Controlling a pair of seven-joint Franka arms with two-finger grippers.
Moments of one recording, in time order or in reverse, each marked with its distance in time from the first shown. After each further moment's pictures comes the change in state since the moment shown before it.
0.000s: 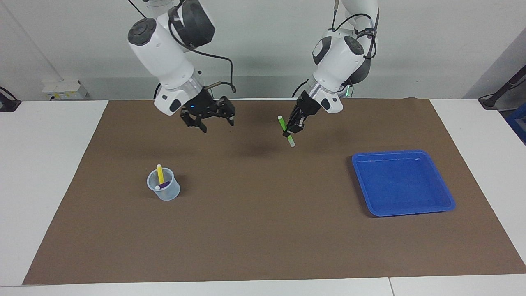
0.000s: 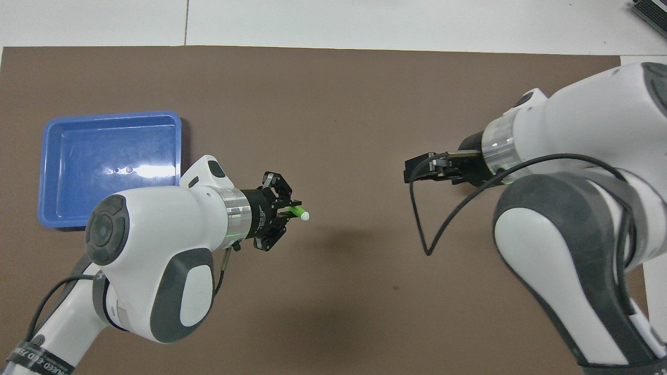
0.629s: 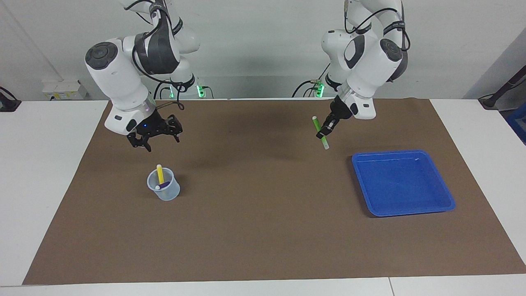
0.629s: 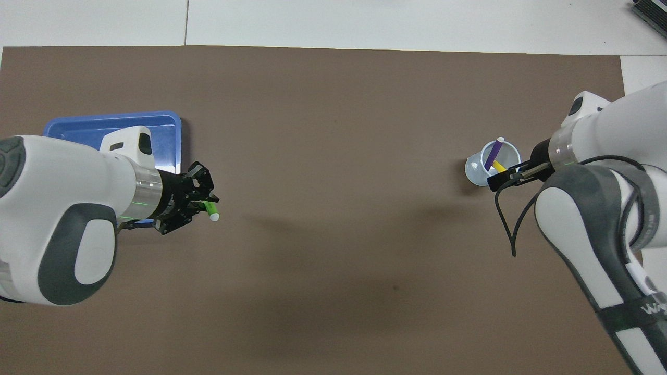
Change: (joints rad) left arm 0.250 -0.014 0.014 0.083 0.246 -0.320 0.462; right arm -0.149 0.005 -0.001 -0.176 -0.232 0.125 -0.340
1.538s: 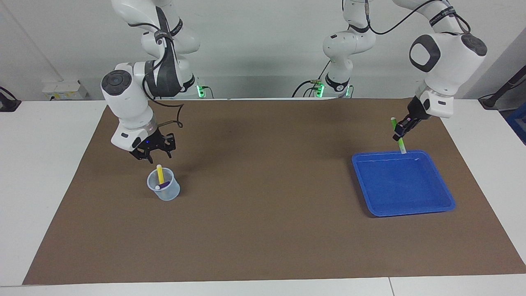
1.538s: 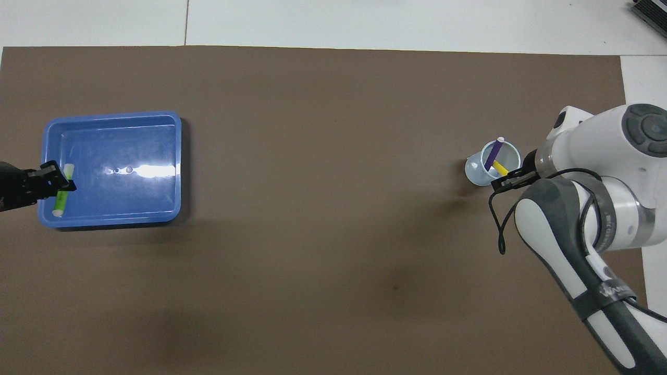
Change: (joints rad) left arm 0.437 0.021 0.007 0.008 0.135 0.122 0.889; right arm -0.019 0.051 0.001 -0.091 -0.082 0.164 0.000
